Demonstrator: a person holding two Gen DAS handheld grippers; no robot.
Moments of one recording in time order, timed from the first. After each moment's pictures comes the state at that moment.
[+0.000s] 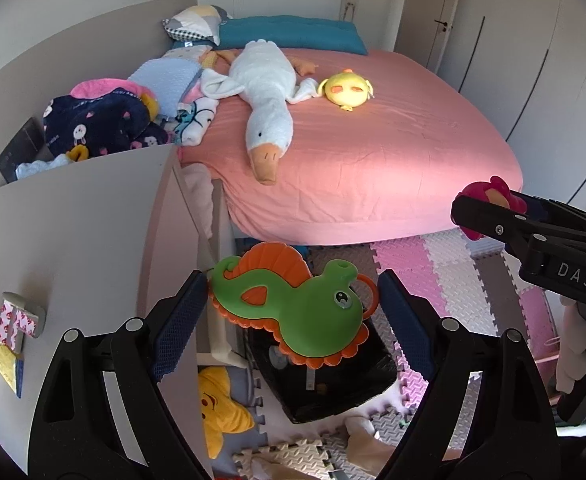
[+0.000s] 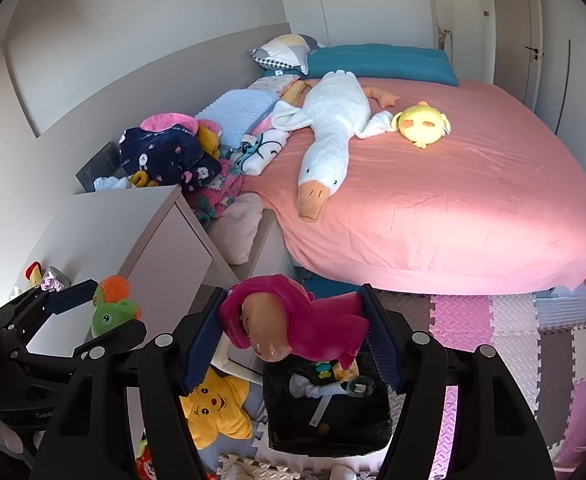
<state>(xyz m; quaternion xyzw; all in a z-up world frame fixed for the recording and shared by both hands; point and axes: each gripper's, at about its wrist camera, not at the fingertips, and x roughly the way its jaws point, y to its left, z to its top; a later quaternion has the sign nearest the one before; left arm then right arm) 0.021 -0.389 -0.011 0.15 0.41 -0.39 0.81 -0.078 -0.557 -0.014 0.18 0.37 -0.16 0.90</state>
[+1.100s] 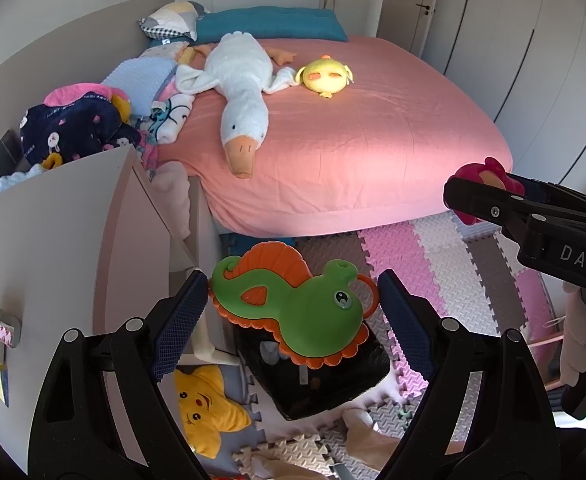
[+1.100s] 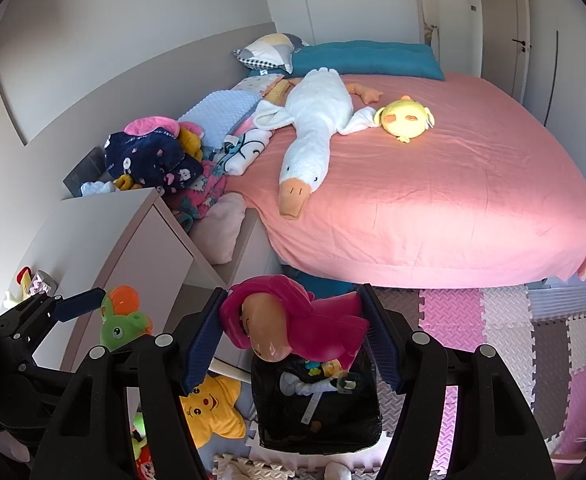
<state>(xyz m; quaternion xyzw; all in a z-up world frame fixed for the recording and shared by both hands) 0.009 -0.416 -0.020 0.18 0.42 -0.41 0.79 -0.090 -0.576 -0.021 0.19 0.37 -0.18 0.89</state>
